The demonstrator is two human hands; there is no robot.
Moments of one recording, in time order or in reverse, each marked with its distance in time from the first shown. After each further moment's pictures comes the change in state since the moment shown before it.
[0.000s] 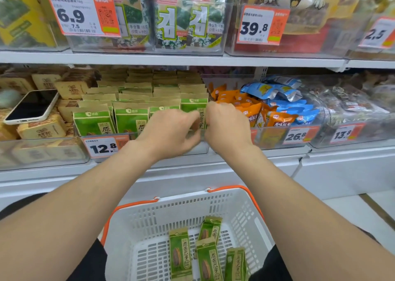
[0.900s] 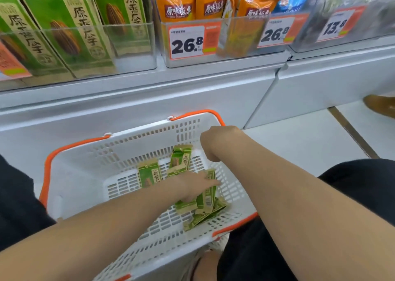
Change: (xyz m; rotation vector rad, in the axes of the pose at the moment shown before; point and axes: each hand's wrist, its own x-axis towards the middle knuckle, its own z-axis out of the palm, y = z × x) left_hand -0.168 0.192 0.289 -0.295 -1.318 0.323; right_hand -0.132 0.079 0.121 -0.266 -1.272 0.073
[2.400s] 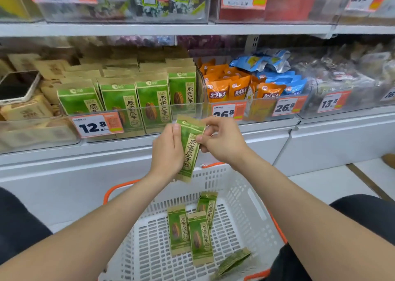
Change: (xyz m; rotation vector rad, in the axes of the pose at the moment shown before) left_hand -0.202 -0.050 -0.136 -0.715 1.618 -0.470; right_hand -0.056 -0.033 -0.078 1.327 0.831 -0.430
